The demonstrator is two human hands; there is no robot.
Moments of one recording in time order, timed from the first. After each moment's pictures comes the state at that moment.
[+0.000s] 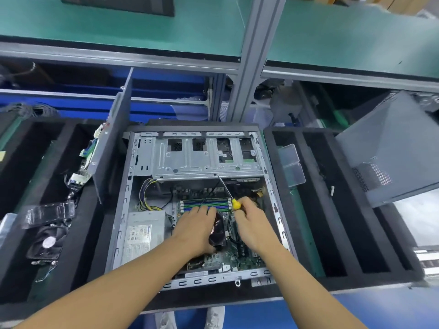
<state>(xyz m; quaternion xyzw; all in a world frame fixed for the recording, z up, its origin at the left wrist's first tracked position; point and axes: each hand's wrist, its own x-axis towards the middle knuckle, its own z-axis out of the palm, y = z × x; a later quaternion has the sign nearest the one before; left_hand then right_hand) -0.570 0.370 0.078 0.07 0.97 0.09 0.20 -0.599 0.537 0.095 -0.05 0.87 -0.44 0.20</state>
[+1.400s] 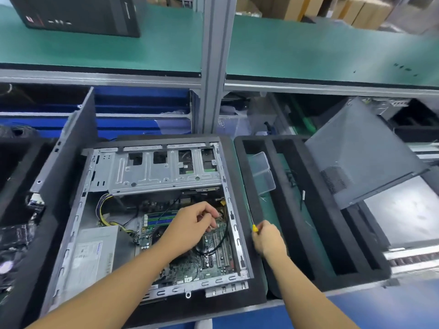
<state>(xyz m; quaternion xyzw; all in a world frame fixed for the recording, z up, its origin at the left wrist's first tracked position) -0.593 0.437 0.119 -0.04 0.82 0.55 0.13 -0.633 0.673 0.036 0.14 0.95 -0.21 0.19</state>
